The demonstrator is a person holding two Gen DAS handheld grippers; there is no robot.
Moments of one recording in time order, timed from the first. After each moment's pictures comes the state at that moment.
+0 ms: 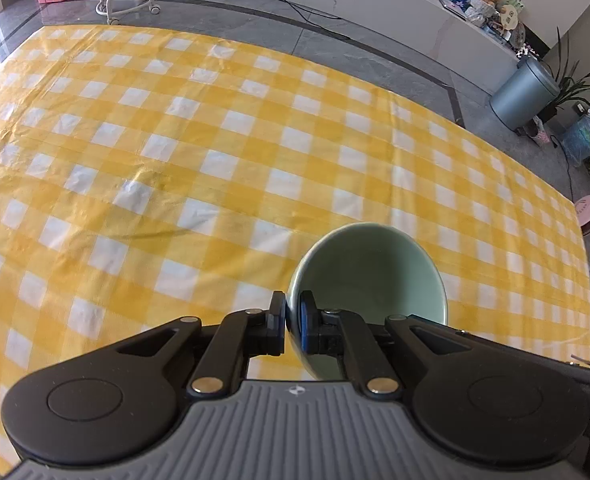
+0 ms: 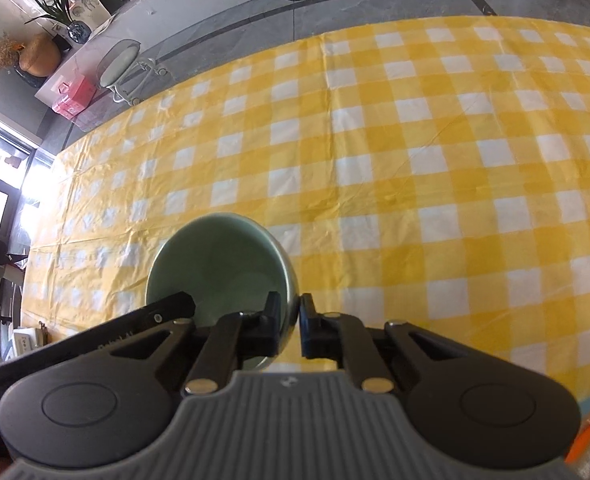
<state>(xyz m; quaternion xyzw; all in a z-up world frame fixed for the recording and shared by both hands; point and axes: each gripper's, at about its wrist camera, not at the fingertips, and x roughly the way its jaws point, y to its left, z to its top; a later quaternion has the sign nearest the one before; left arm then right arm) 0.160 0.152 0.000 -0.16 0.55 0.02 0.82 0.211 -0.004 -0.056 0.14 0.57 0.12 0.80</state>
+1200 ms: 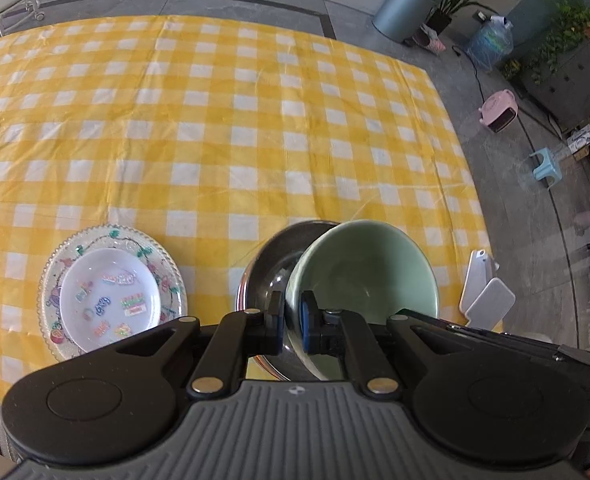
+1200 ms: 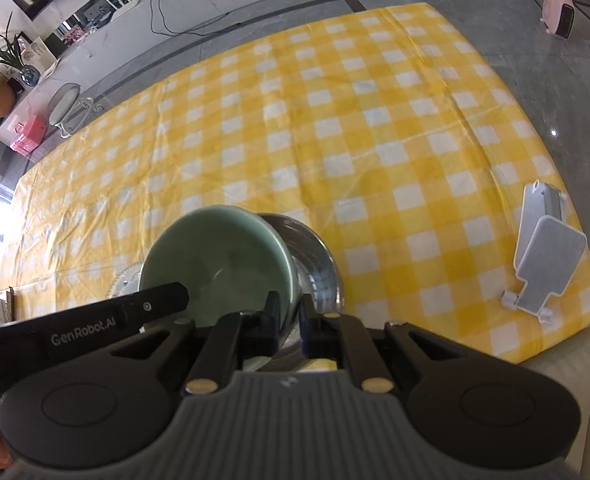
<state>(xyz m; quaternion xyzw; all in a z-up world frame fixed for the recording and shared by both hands) 0.054 -0.069 0.040 -0.11 0.58 -0.11 0.80 0.036 -0.241 0.004 0.15 0.56 0.03 0.82</state>
